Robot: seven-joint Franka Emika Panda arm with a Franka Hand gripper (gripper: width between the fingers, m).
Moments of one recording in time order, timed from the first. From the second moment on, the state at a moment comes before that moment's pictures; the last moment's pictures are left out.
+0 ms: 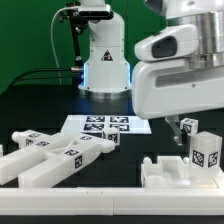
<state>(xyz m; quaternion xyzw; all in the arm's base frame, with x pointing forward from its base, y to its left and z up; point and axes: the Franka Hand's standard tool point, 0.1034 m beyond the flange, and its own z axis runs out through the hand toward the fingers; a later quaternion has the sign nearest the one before) 0.643 0.118 0.090 -1.00 -0.06 -0.03 0.06</state>
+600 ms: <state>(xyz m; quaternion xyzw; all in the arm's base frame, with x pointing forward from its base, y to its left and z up) 0.646 0.109 0.079 -0.98 -0.17 -0.01 0.06</state>
